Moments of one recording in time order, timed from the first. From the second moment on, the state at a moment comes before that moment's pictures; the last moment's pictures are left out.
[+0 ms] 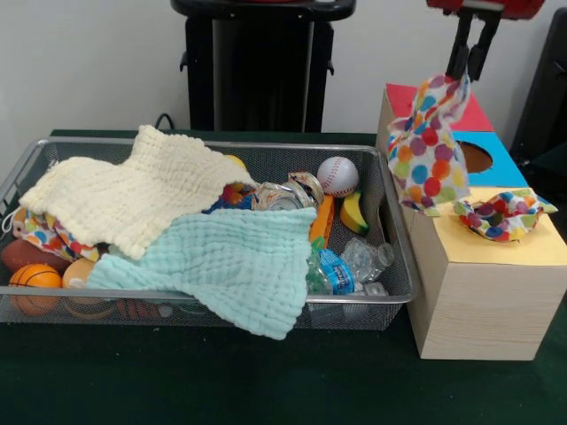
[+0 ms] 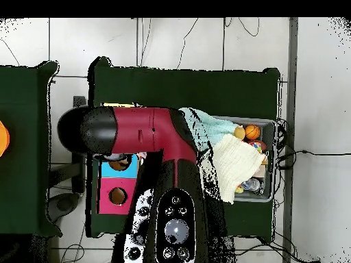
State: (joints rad) arm 0.02 -0.78 -0.05 1.40 0.00 1.01 1.93
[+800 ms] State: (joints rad) arm 0.03 -0.85 -0.05 1.39 0.02 1.08 1.93
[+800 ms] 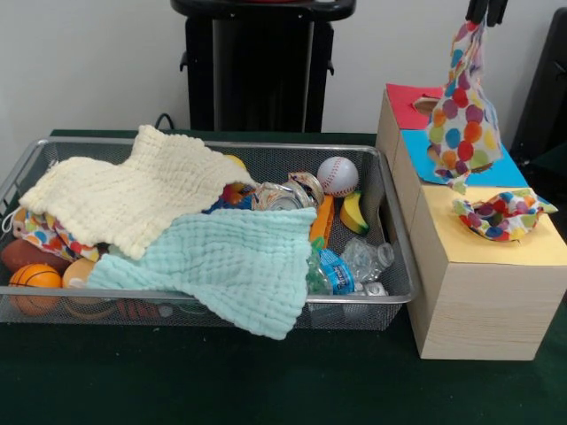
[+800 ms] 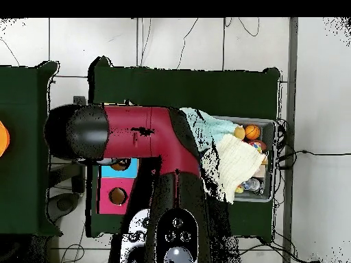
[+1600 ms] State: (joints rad) arm 0.07 -0.82 -0.05 1.36 0.04 1.08 1.93
